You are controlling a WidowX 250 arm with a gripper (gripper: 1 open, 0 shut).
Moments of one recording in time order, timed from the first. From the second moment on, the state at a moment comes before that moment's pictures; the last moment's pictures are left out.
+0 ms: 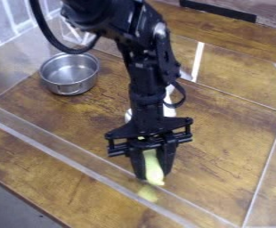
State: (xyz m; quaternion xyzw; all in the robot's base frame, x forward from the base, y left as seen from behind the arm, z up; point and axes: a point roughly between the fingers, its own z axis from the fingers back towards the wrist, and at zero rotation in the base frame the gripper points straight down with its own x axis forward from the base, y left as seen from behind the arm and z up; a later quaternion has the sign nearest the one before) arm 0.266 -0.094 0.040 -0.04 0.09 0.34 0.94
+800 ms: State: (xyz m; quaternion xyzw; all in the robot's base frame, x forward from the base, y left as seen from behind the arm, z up) arm 0.293 -0.035 0.138 -0.05 0.02 0.15 0.99
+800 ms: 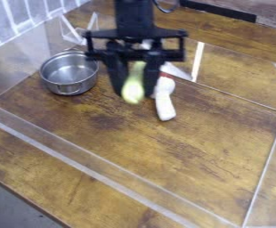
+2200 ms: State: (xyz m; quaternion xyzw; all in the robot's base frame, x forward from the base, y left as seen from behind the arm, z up) arm 0.319 -0.006 0.136 -0.03 -0.05 0.06 1.00
